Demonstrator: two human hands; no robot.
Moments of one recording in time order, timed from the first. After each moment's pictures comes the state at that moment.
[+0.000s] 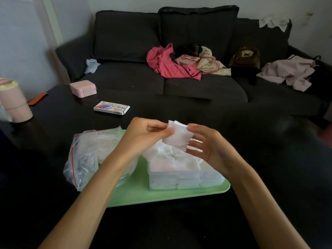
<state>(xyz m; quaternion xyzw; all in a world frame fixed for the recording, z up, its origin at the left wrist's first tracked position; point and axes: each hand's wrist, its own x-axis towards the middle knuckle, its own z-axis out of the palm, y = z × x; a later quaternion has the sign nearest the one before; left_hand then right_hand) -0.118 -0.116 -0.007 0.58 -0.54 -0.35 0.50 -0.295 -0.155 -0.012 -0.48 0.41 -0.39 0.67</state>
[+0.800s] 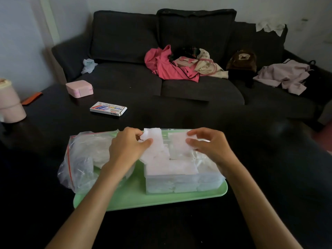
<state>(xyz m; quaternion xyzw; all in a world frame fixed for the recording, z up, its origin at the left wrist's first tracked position) -0.100 -0.136 -0.045 0.78 -0.51 -0.13 0.33 -0.305 -0.177 -0.030 -0.63 0.52 -0.39 0.43</state>
